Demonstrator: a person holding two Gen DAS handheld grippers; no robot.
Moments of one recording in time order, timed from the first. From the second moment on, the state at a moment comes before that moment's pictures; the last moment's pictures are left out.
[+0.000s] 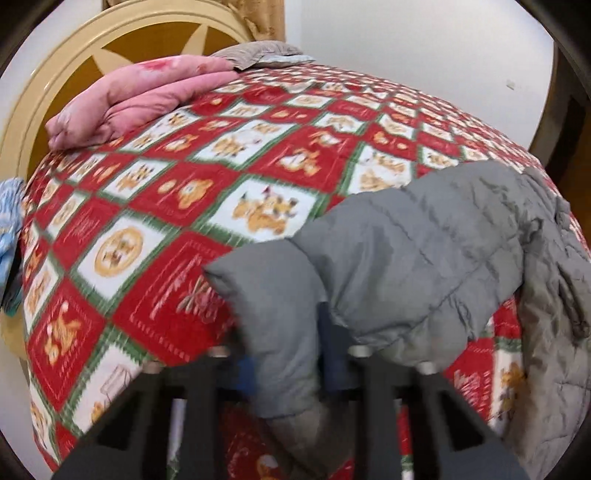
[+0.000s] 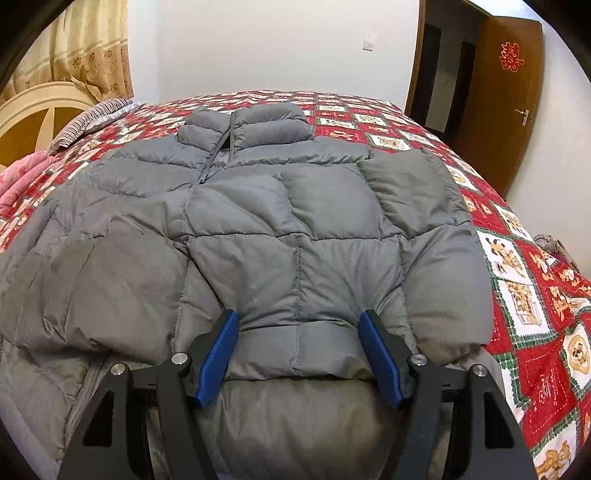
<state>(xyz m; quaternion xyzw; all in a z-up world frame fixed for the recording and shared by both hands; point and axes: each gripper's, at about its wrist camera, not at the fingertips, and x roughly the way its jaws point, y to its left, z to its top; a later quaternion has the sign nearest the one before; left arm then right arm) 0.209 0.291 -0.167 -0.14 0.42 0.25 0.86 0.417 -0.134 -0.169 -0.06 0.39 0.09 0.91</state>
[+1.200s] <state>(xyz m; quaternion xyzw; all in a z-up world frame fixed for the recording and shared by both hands) 0.382 -0.033 -0.066 0.05 0.30 0.00 0.95 0.394 -0.199 -0.169 0.03 0.39 0.07 0.92</state>
